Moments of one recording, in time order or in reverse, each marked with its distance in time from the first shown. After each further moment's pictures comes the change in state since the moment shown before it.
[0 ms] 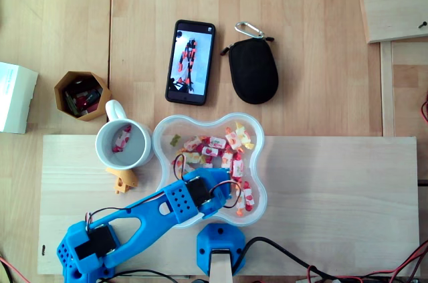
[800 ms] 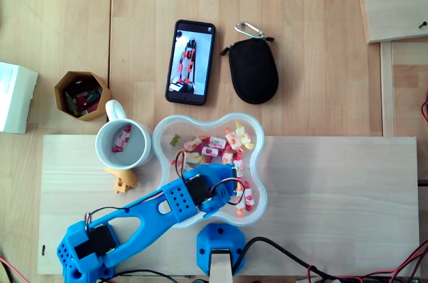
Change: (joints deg) arm -0.5 0.0 -4.5 0.4 0.4
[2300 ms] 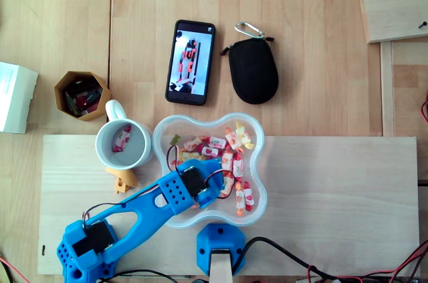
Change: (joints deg) arm -3.2 0.2 2.2 8.0 -0.5
